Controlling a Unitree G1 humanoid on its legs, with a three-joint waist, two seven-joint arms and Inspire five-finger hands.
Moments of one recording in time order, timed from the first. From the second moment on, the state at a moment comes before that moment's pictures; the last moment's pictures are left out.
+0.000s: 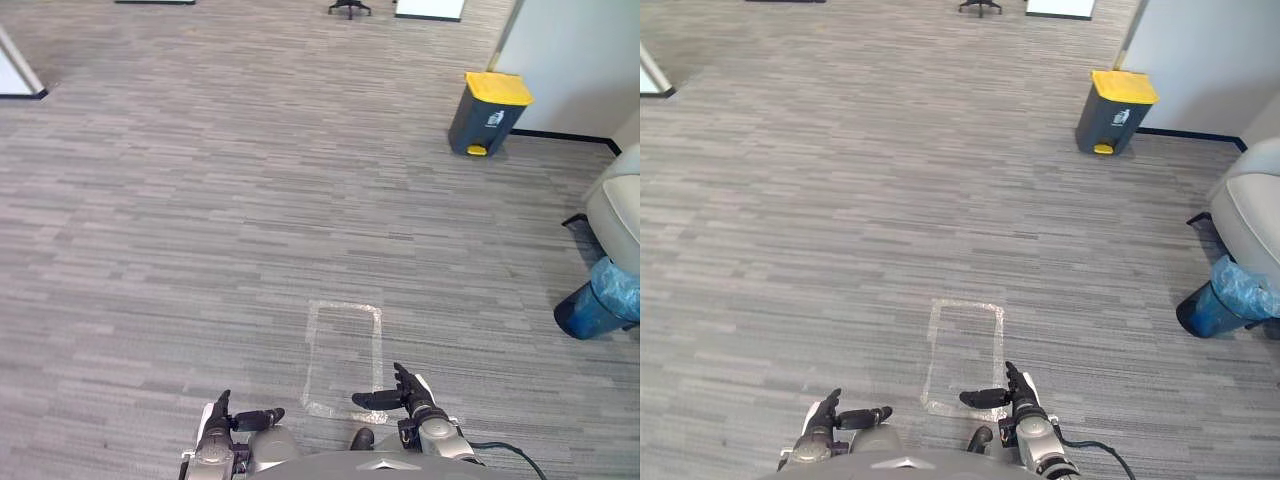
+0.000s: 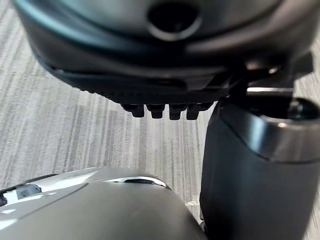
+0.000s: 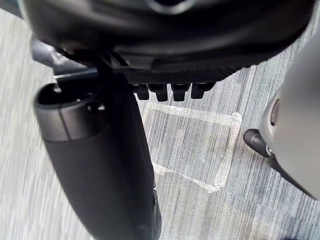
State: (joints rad) left arm 0.09 0.09 0.14 0.98 0.19 -0.01 0.15; right arm -0.02 0.00 0.06 1.00 -0.08 -0.01 -0.09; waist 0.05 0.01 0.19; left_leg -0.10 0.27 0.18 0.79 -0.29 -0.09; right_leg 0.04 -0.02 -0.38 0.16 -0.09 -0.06
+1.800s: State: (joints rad) left arm 0.04 0.11 0.12 1.09 0.09 -0.01 0.14; right arm -0.06 0.00 -0.03 1.07 -0.12 0.00 -0.13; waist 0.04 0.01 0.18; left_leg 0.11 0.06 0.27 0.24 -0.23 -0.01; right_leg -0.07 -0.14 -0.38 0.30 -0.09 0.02
